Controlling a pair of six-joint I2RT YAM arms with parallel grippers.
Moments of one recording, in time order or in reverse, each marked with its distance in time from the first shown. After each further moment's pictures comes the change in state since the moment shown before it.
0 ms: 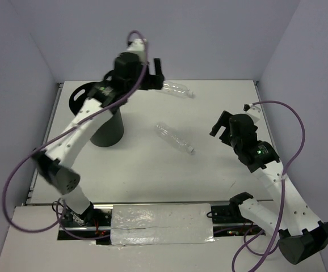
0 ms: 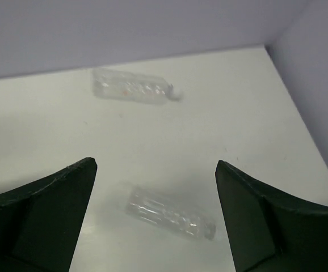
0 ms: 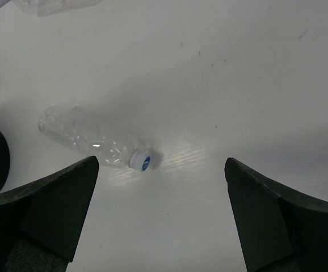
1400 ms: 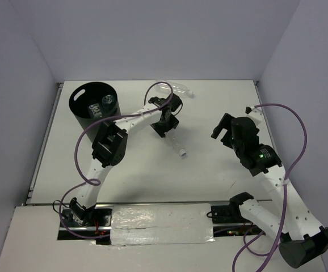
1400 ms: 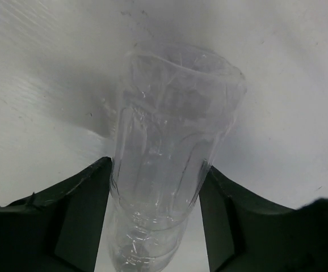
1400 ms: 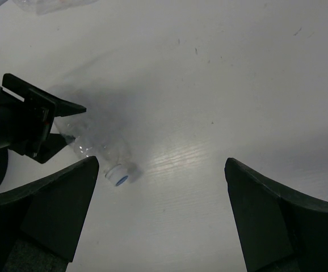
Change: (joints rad) left arm -0.124 0.692 0.164 -0.452 -0.010 -1.106; right arm -0.003 -0.048 -0.022 -0.015 0.000 -0.002
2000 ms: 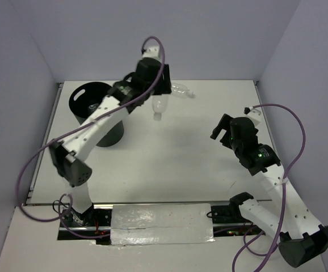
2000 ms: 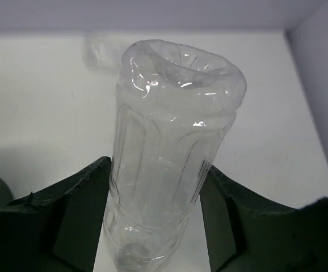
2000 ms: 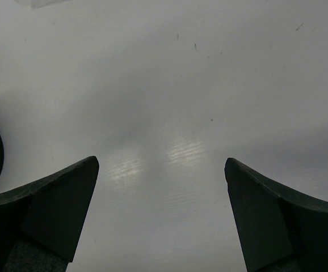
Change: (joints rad) left arm 0.010 -0.483 -0.028 0.313 -0.125 0.921; right arm 0.000 0.011 -0.010 0.002 -0.008 -0.002
